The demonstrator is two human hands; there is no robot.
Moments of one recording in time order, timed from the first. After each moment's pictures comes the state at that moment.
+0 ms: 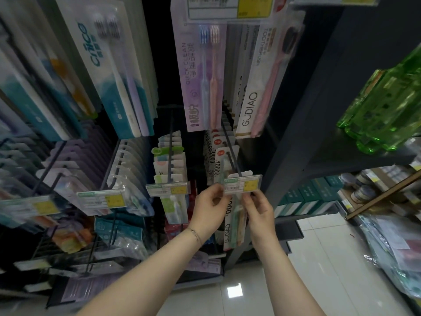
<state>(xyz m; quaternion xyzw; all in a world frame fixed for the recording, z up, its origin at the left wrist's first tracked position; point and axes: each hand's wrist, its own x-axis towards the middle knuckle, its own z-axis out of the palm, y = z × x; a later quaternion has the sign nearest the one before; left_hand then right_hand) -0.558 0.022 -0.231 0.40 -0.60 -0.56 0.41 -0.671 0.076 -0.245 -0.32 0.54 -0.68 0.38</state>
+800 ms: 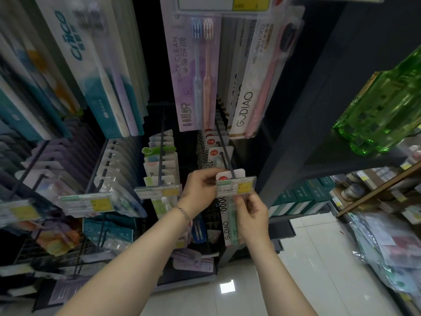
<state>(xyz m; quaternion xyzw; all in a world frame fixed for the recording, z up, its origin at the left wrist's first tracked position) -0.562 -0.022 -0.213 0.33 -0.67 -0.53 0.41 -0.670 0.074 -0.243 -0.38 0.62 -0.62 0.30</state>
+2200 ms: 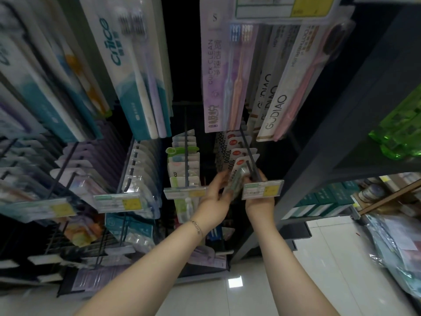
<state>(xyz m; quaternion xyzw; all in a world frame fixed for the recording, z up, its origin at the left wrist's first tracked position) -0.538 -0.012 -0.244 0.43 -0.63 -0.57 0.32 -0.655 0.027 -0.236 -0.23 0.70 -0.57 0.37</state>
